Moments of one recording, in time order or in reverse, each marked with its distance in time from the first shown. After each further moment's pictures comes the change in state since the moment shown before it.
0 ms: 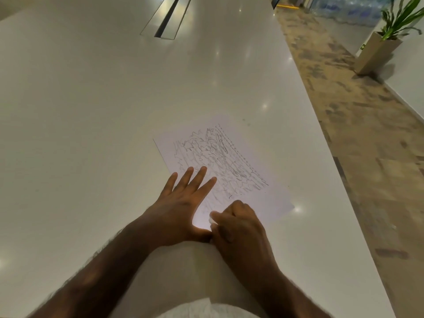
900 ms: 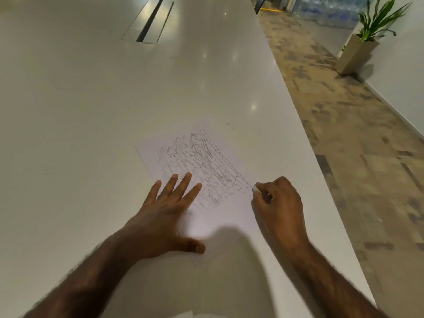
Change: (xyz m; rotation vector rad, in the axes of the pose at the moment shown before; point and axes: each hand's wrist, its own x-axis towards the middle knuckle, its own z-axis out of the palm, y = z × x) left_hand -0.003 -0.003 -0.002 -0.058 0.010 0.024; right_hand 0.034 0.086 -0.047 -0.050 0.262 0.363
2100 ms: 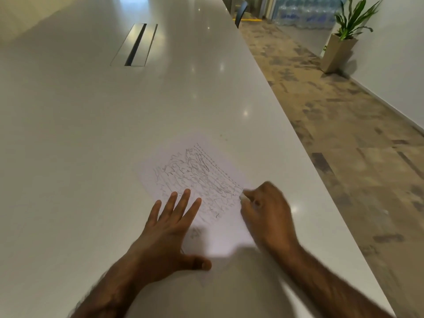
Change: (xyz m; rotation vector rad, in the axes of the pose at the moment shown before) left_hand 0.001 0.003 -0.002 0.033 -0.064 -0.013; right_hand -0.004 -0.015 0.016 0.044 0.022 -0.092
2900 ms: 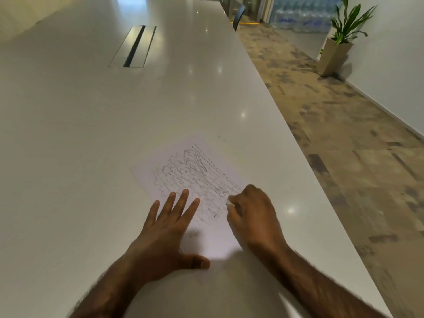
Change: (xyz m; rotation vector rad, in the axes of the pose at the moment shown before) left_hand 0.002 -0.001 0.000 -0.002 -0.007 0.003; right_hand -0.004 -0.013 0.010 -0.099 -0.072 -0.101
